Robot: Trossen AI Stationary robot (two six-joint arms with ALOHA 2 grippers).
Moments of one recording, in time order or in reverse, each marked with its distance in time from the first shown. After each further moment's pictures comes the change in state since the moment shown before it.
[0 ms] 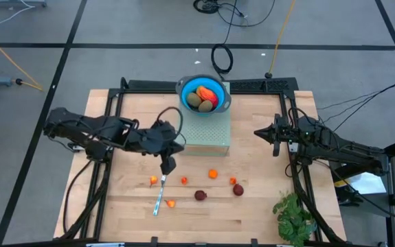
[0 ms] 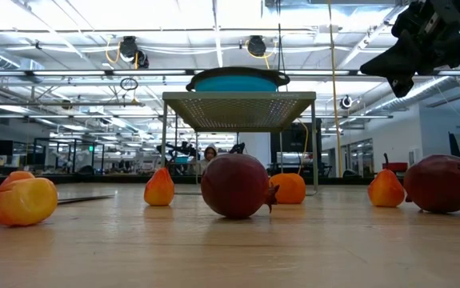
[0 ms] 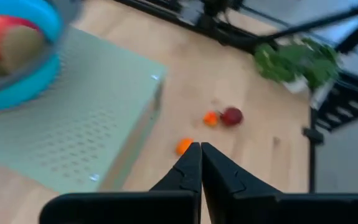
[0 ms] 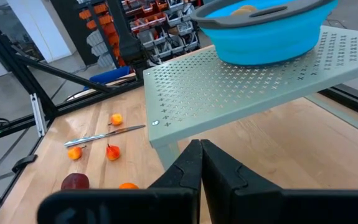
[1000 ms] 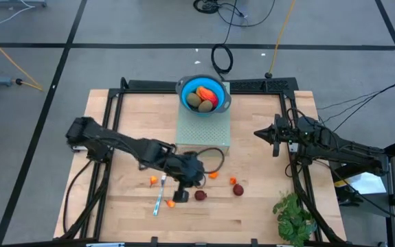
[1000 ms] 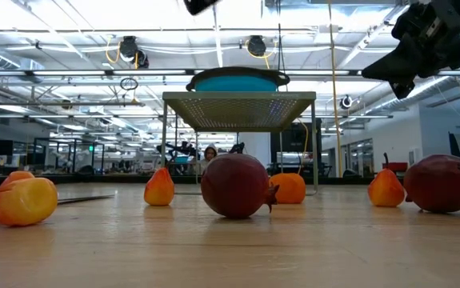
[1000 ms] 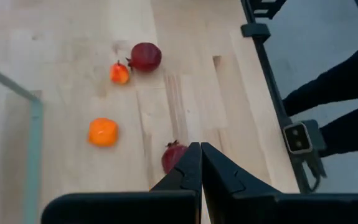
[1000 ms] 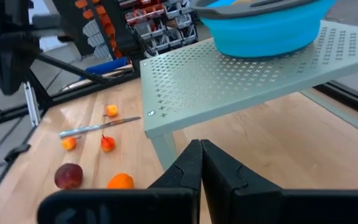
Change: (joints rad) left arm -0.025 0.320 -0.001 0.183 0.371 0.350; right arm 0.000 0.000 0.000 -0.031 0.003 -0.036
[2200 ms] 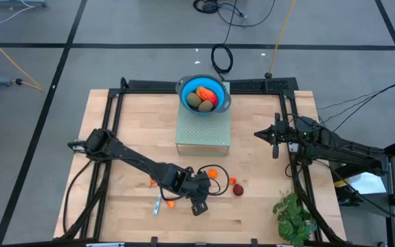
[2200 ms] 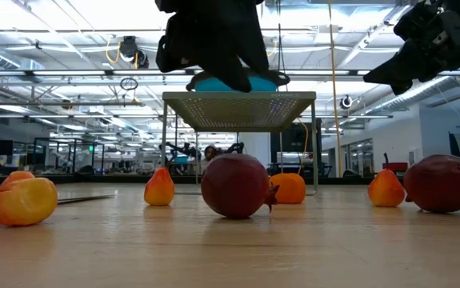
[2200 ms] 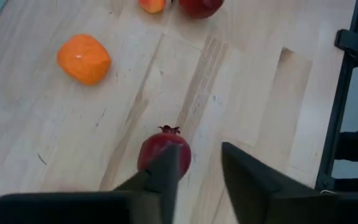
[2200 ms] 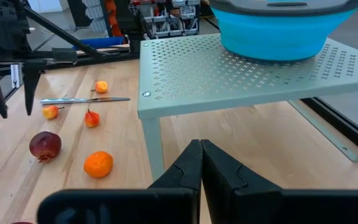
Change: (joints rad) left arm -0.093 0.224 0.000 0.064 -0.195 -0.566; right arm 0.000 0.000 0.000 -0.035 0.001 -0.200
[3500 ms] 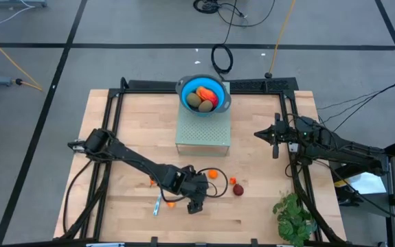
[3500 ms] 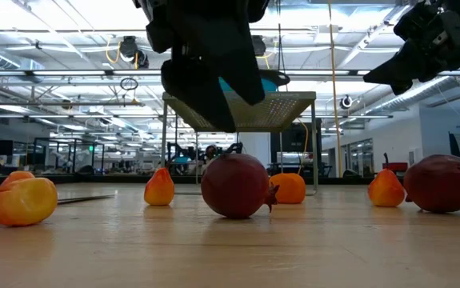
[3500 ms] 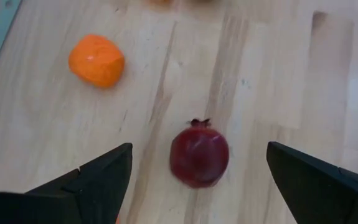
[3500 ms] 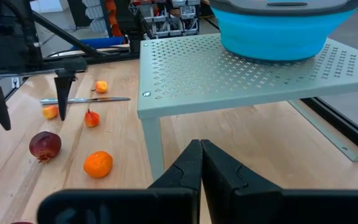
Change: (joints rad) left arm 0.001 -0.002 -0.105 0.077 -0.044 0.182; right arm 0.000 0.000 0.000 0.000 0.000 0.000
